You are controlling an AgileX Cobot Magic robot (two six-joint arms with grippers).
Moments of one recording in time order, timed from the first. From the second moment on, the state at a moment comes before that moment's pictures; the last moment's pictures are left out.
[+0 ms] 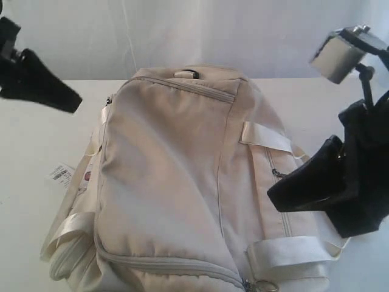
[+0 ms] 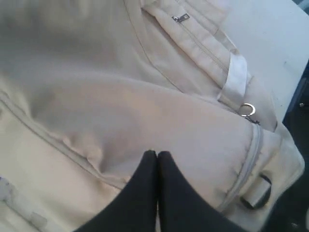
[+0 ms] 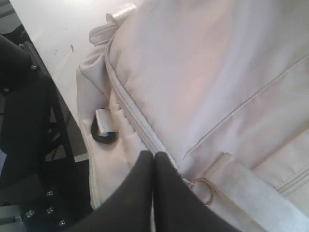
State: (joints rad) left arm -0.02 1.37 -1.31 -0.75 1.31 0.84; right arm 0.21 1.00 -0.93 0.67 1.16 -0.63
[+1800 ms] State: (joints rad) left arm -0.08 1.17 -0.53 -1.13 1.27 1.12; right arm 0.40 1.00 -0.83 0.35 0.88 -0.53
